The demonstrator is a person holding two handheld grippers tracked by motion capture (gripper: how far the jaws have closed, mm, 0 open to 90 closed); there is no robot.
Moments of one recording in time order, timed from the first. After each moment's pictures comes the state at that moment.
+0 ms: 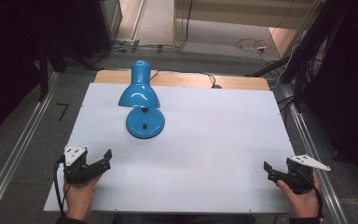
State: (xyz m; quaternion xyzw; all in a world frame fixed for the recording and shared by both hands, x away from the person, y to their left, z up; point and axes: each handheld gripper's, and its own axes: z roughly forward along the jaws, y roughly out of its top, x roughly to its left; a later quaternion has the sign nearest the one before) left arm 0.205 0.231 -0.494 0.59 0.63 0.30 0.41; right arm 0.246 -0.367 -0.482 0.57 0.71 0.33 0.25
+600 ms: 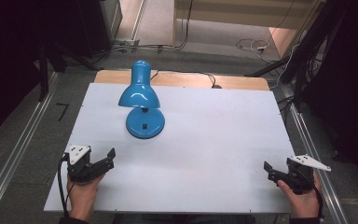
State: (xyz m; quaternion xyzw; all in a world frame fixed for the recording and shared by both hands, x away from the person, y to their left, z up) left arm 0.210 0.222 -0.492 0.59 0.63 0.29 0.41; right arm 0.245 -0.367 -0.481 0.57 0.71 0.33 0.26
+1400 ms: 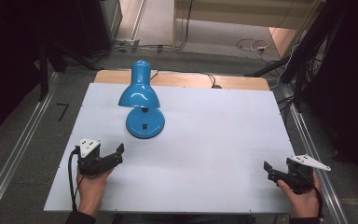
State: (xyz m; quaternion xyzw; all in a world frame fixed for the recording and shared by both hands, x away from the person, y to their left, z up) left arm 0.228 0.204 -0.488 0.61 0.61 0.29 0.42; right arm 0.246 -0.367 -0.482 0.57 0.71 0.33 0.25
